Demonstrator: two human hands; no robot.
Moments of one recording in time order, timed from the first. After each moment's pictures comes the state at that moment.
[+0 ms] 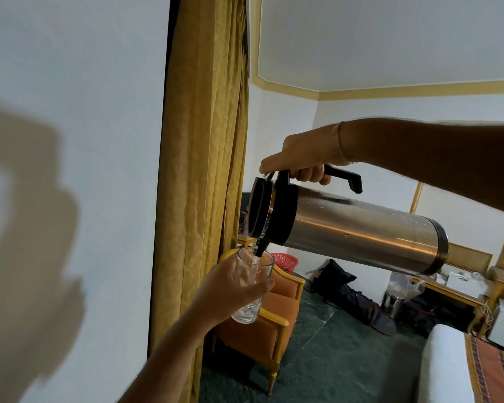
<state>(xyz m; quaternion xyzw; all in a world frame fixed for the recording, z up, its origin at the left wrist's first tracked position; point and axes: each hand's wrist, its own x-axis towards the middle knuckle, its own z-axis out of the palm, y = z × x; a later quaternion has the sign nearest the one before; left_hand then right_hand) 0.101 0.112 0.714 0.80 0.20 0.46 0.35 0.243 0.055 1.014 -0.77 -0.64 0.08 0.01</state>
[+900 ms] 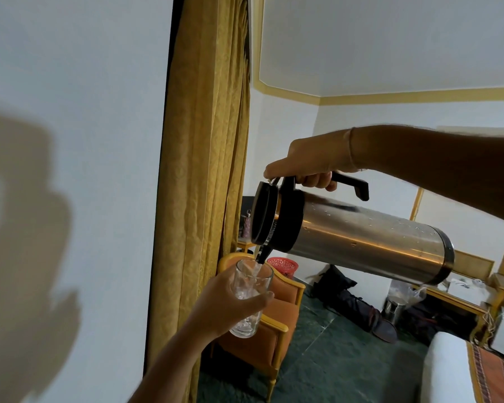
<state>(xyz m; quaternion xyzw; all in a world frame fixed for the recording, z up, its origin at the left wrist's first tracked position) 0.101 0.109 0.702 0.79 0.21 0.47 0.34 0.252 0.052 1.014 -0.76 -0.65 0.07 0.02</state>
